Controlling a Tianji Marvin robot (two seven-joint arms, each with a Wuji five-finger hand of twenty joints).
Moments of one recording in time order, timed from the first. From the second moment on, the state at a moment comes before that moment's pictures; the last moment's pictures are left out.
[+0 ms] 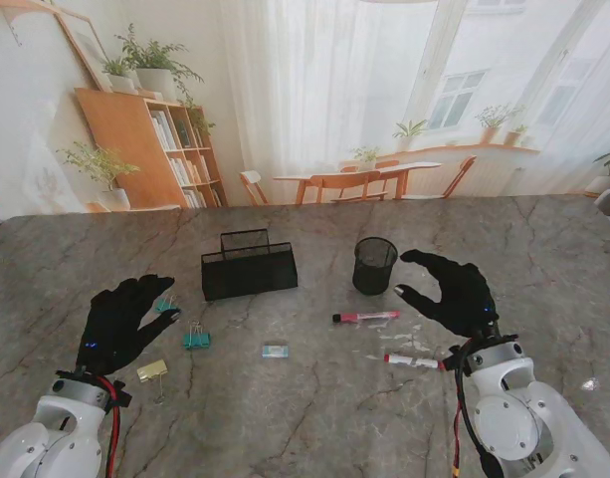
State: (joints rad) left arm 1.97 -1.12 -1.53 -1.80 0.94 -0.13 0.35; right arm -1.80 -1.13 1.46 -1.71 -0.85 -0.22 -0.38; left_hand 0.75 0.10 -0.04 -0.05 0.42 0.07 0.12 0.48 0.44 0.13 0.07 0.30 0.36 0.25 0.12 0.33 0.05 0.43 0.54 0.58; right_hand 0.45 -0.27 0.43 -0.05 0.47 -0.06 0.28 0.66 0.71 0.09 0.19 0.53 0.65 0.11 0.25 0.49 0.22 0.29 0.98 0.60
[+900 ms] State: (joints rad) left arm 1.97 -1.12 -1.53 -1.80 0.90 -0.14 0.35; right arm -1.55 -1.03 1.20 -1.66 -1.19 -0.25 -0.04; left_hand 0.75 0.10 -0.04 -0.05 0.42 0.07 0.12 0.48 0.44 0.13 0.07 0.30 0.36 0.25 0.12 0.33 0.05 0.43 0.55 0.58; right_hand 0.65 -0.50 0.53 -0.05 0.51 0.07 0.32 0.72 0.68 0.16 0.55 0.77 0.67 0.10 0.88 0.59 0.30 0.30 1.28 0.51
